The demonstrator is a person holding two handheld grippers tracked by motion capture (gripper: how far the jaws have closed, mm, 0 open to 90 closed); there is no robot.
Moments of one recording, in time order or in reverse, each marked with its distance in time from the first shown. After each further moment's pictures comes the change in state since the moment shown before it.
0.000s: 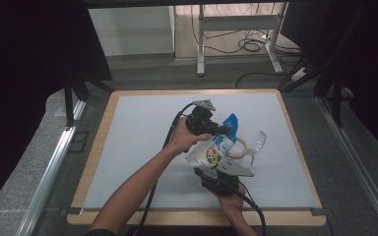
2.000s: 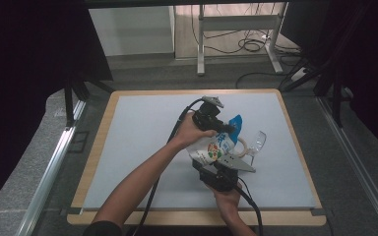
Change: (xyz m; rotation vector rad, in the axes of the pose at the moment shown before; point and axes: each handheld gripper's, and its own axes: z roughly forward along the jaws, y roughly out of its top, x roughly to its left) left arm 0.007 0.017 0.017 0.082 -0.020 0.007; right arm 0.004 0.017 0.002 -0.047 -0.016 0.149
